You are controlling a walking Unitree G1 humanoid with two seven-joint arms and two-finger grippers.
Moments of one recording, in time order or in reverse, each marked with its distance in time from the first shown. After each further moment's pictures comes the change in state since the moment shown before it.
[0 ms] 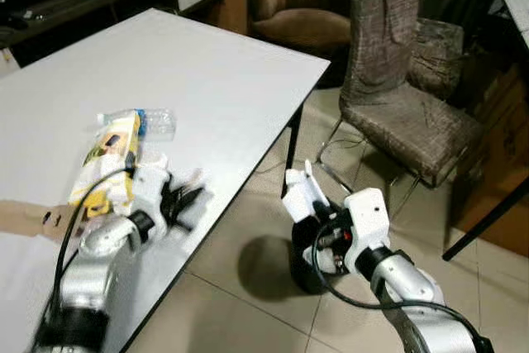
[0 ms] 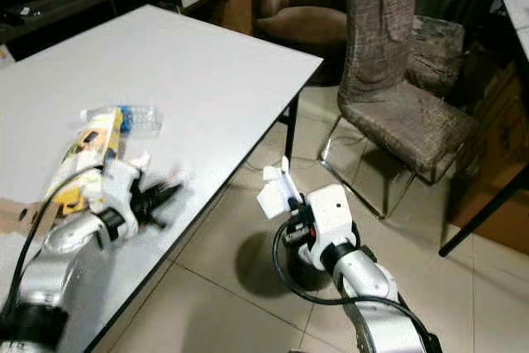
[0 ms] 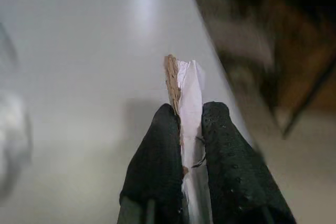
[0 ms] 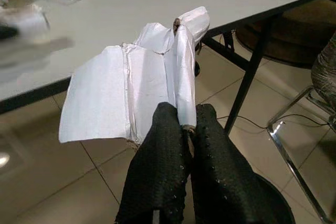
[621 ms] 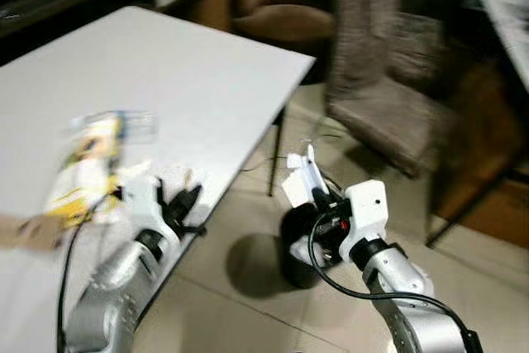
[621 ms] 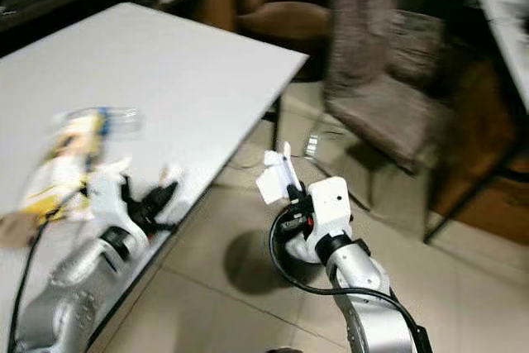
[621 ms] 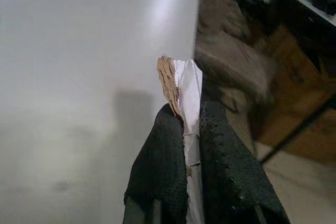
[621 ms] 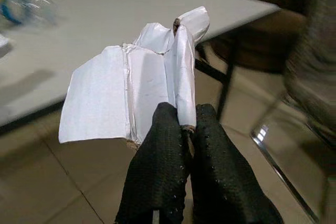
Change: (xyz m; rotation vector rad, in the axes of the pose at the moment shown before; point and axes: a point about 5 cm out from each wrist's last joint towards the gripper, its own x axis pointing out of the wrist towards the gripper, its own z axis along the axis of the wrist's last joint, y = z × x) left arm -0.023 -0.040 -0.008 -0.250 0.005 0.221; right arm 0.011 0.003 0.002 0.050 -0.060 -0.045
